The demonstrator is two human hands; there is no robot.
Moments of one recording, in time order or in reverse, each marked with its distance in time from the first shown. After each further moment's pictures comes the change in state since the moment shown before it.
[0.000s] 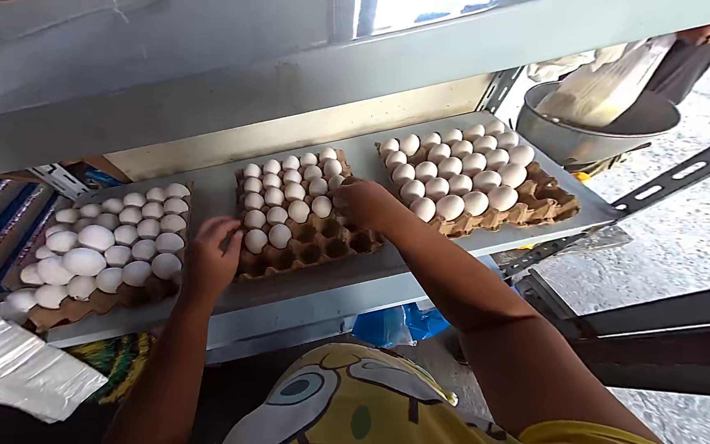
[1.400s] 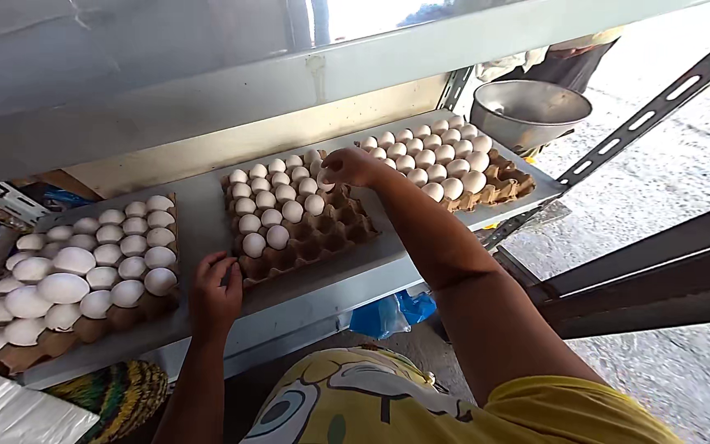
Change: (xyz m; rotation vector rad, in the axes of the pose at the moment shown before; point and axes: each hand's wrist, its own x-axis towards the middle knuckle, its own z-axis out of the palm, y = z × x) left_hand -0.050 -0.034 0.037 -0.117 0.177 0.030; right_hand 0.048 0.043 -0.022 0.303 0.046 0.068
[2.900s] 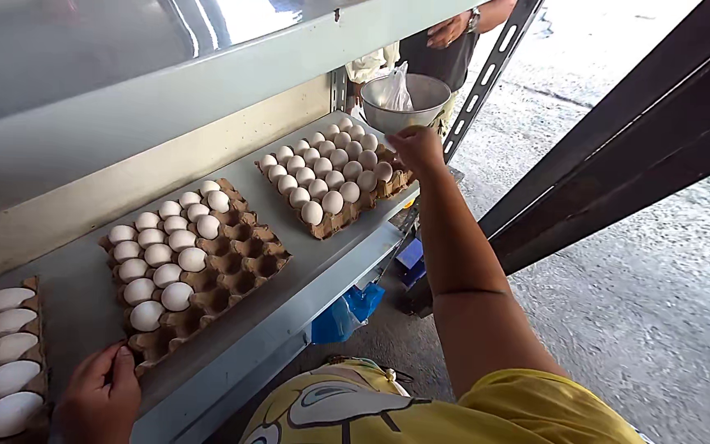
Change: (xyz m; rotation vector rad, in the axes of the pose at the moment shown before) left_hand 0.002 0.016 -0.002 0.079 -0.068 -0.012; right_hand -0.206 0.141 -0.140 0.029 0.840 0.672
